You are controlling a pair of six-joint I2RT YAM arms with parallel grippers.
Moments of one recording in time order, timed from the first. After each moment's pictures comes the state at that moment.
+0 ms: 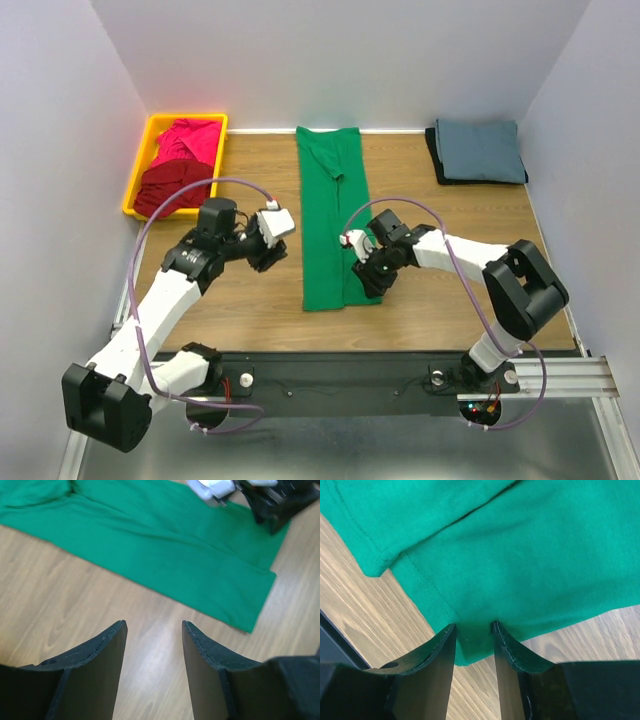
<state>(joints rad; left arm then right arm) -0.36 1.01 0.86 -0.45 0.54 0.53 0.62 1.64 0.95 -0.52 -0.39 -0.29</state>
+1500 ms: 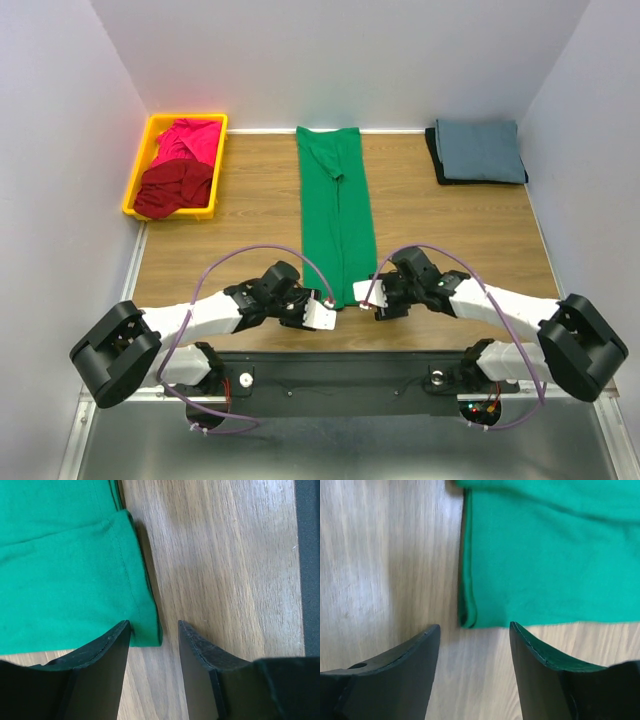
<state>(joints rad) -0.86 1.19 0.41 -0.07 0.33 0.88 0.72 1.21 0.50 -0.22 -0.34 -0.97</state>
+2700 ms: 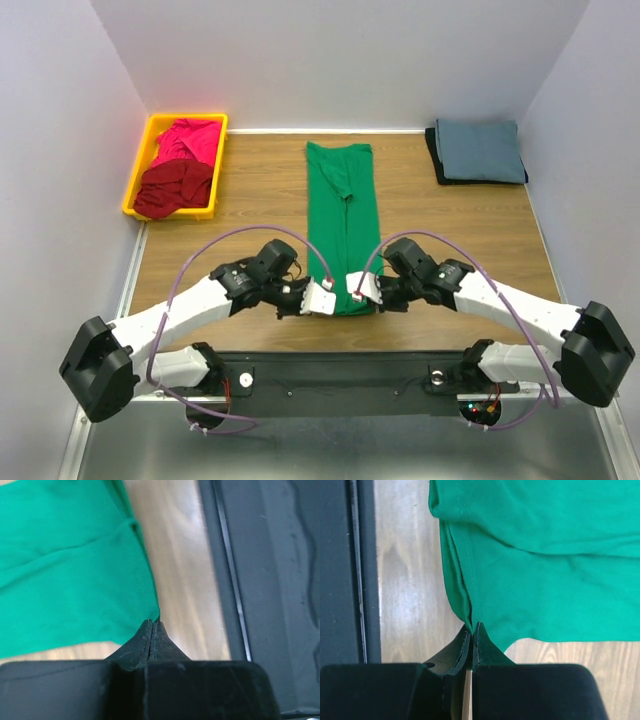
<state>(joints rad) -0.83 1.09 0.66 -0.50 0.56 0.81 0.80 1.15 0.68 -0.52 -0.40 -0.77</state>
